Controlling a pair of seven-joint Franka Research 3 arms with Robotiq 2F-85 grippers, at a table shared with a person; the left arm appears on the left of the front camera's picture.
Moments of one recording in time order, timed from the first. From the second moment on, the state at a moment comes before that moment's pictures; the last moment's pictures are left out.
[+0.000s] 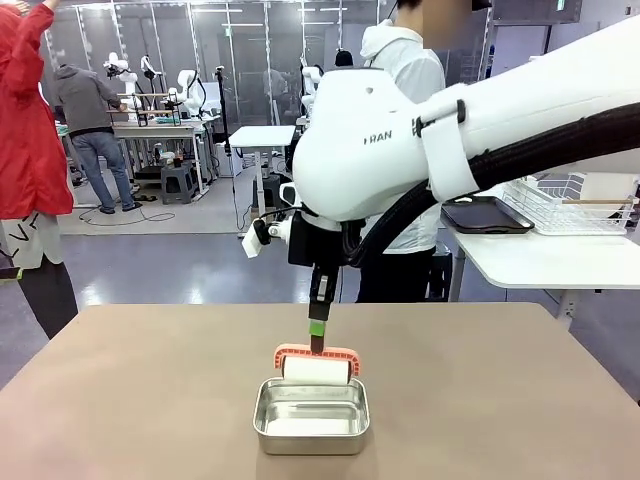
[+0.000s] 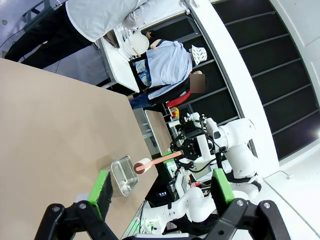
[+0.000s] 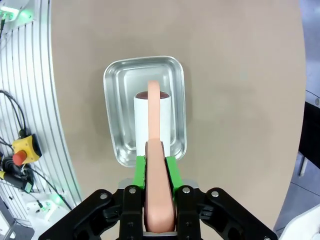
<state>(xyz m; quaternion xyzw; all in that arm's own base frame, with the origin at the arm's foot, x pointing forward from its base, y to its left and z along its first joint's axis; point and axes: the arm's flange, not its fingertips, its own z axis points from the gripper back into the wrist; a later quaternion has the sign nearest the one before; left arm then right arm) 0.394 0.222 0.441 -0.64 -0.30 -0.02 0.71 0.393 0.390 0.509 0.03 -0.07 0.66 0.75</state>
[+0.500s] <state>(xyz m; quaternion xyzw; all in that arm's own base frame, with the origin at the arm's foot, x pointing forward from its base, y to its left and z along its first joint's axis) 0.394 0.222 0.441 -0.64 -0.30 -0.02 0.71 0.402 0.393 0.497 0.03 -0.07 0.66 0.74</state>
